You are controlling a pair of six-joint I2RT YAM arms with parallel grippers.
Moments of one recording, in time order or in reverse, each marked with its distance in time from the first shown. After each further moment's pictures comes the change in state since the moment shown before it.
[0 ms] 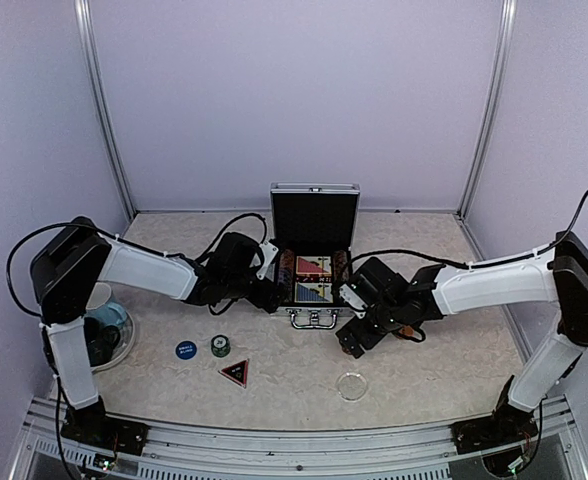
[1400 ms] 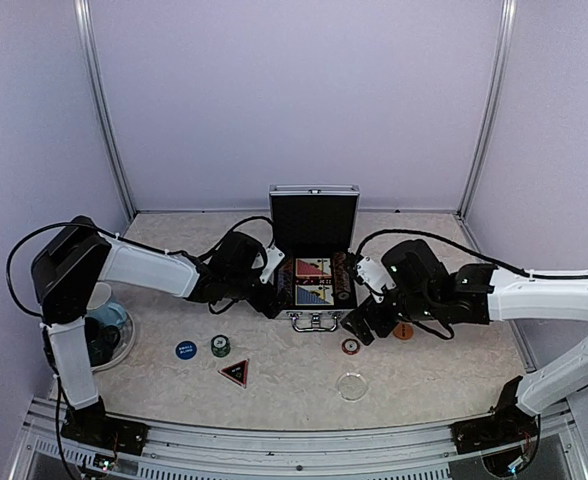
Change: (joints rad) left arm -0.008 -0.009 0.019 -0.080 0.084 0.070; right arm 0.021 -0.323 -0.096 0.099 -0.053 -0.082
